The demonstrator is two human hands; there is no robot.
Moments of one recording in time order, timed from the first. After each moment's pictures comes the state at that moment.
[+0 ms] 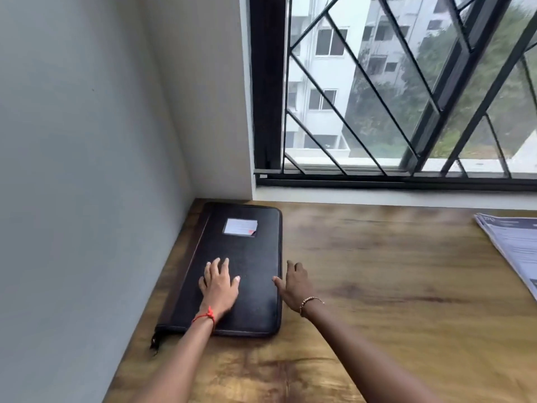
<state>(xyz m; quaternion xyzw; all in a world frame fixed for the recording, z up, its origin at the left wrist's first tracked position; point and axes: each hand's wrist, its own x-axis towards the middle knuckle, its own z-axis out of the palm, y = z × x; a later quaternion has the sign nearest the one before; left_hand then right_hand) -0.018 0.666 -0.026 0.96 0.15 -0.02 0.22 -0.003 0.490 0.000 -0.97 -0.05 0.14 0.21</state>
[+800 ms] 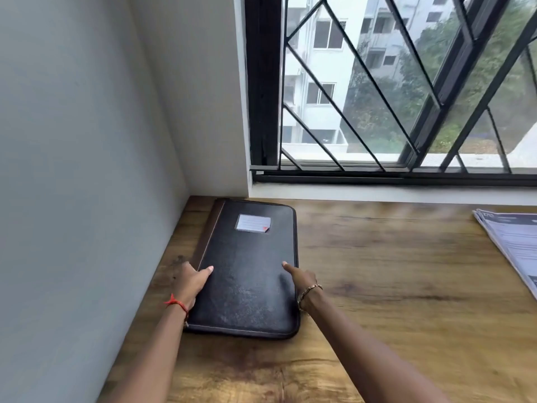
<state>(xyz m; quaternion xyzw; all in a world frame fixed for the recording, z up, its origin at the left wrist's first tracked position) 0.005 0.715 -0.022 0.79 0.34 0.01 0.51 0.019 0.479 -0.007 -0.65 0.32 0.17 0.67</state>
